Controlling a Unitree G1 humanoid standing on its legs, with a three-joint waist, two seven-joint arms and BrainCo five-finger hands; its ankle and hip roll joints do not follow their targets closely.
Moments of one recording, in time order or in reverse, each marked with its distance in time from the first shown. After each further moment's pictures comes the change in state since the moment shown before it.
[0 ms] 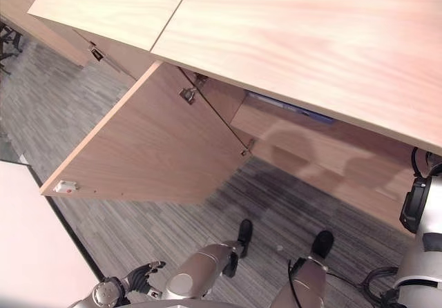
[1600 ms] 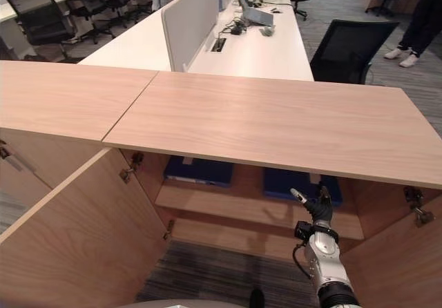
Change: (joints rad) left arm 0.124 -0.147 0.342 0.360 0.199 -0.023 0.021; right arm 1.048 0.566 0.145 -1.074 -0.953 -0.184 0.203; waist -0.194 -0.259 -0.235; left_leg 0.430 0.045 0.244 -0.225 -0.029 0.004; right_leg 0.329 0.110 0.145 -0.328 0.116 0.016
